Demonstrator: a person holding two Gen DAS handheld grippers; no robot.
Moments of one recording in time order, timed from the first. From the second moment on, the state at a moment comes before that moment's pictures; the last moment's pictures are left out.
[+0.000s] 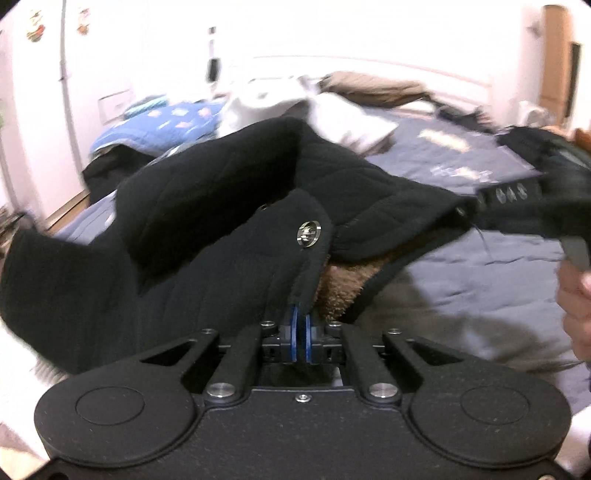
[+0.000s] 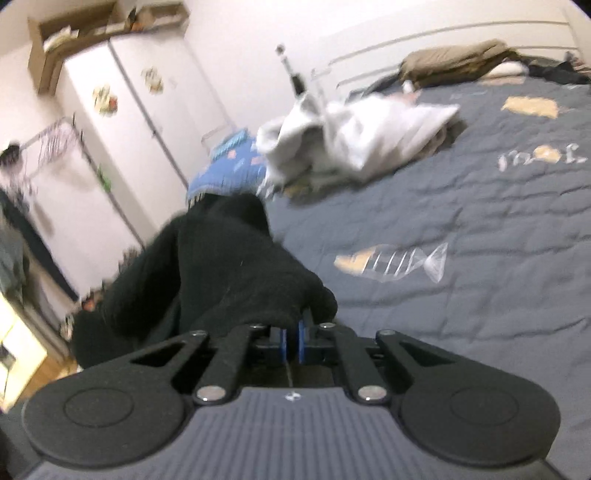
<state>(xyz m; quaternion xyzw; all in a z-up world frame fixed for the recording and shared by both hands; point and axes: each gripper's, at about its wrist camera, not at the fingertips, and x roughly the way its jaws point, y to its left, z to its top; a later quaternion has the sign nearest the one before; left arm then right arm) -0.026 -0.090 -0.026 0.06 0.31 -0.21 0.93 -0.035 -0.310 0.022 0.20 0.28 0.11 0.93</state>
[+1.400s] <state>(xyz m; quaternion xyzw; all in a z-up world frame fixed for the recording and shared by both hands) -0.033 -0.301 0.042 0.36 0.14 -0.51 0.77 -0.104 -0.456 0.037 0.09 0.24 0.08 0.96</state>
